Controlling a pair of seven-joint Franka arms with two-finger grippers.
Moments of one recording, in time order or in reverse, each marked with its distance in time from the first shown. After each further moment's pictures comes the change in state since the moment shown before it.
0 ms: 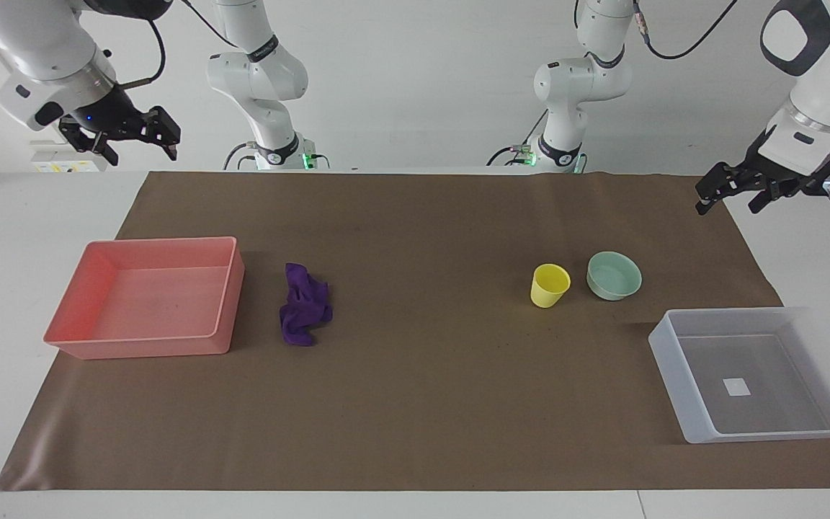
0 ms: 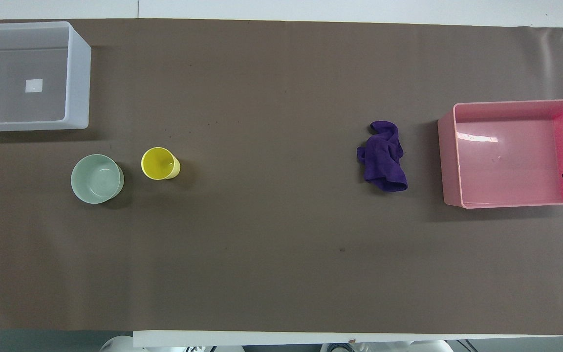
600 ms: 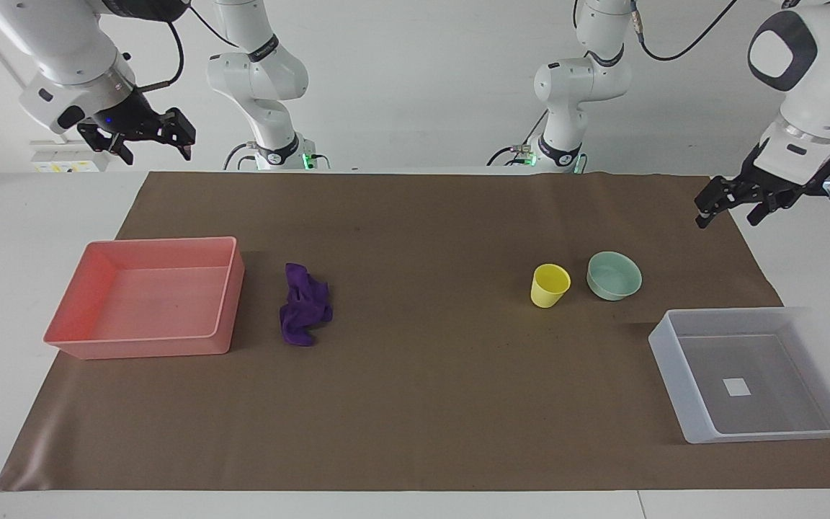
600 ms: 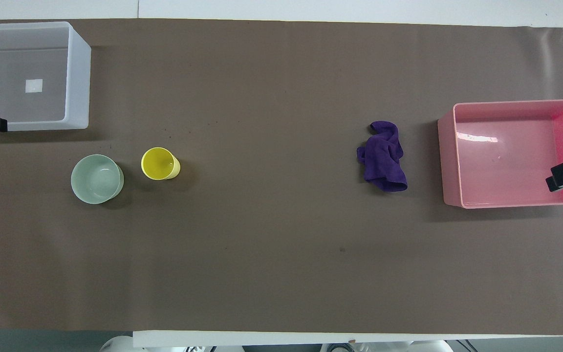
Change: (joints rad) left arm 0.009 -0.105 -0.002 -0.350 0.000 0.360 -0.036; right arm 0.022 0.000 0.013 -0.024 0.000 0.002 0.048
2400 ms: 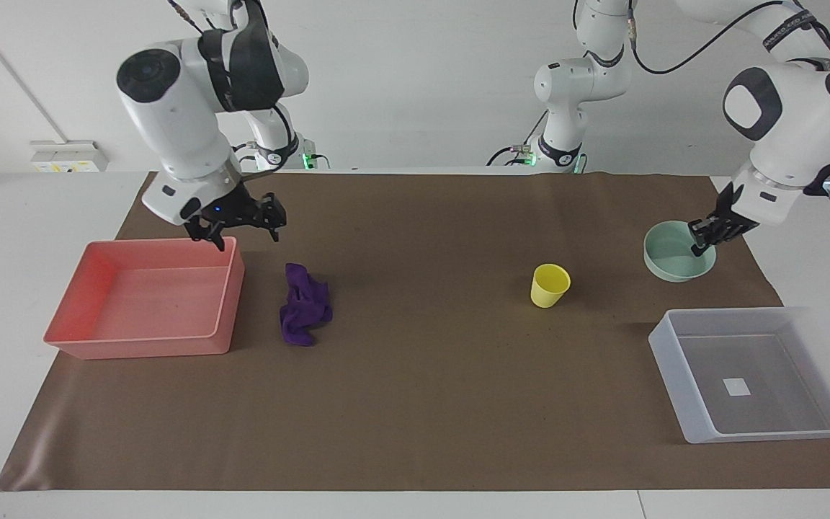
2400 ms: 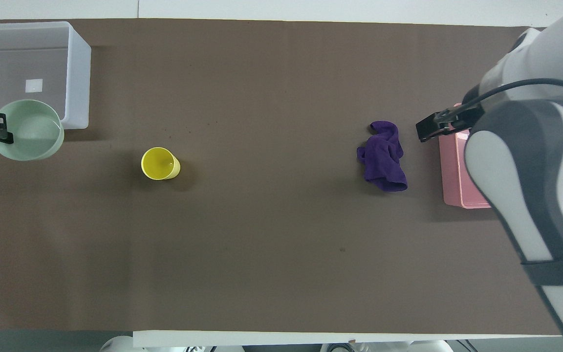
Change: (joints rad) left arm 0.055 0.163 0.002 0.161 -0.034 -0.051 -0.084; right arm 0.251 0.160 0.007 -0.200 0.090 0.524 0.185
